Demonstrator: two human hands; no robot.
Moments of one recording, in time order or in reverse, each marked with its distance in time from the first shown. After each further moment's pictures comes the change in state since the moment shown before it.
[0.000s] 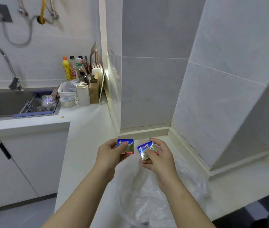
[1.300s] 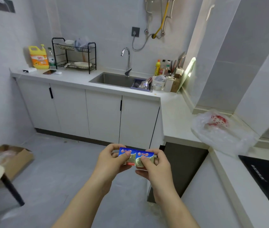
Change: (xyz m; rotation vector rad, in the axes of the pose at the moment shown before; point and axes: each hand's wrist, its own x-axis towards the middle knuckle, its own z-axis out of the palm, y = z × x) left_hand -0.491 -0.051 -0.303 -0.042 0.352 0.064; right_hand -0.517 0.074 0.107 -0.100 -0.454 0.040
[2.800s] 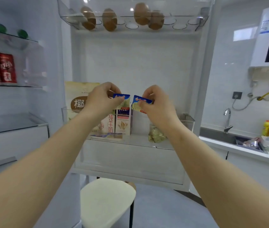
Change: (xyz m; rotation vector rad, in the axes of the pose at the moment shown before) left_hand -0.303 0.296 -0.503 0.669 0.684 0.786; right_hand -0.326 -0.197 0.481 -0.316 -0.532 -0.953
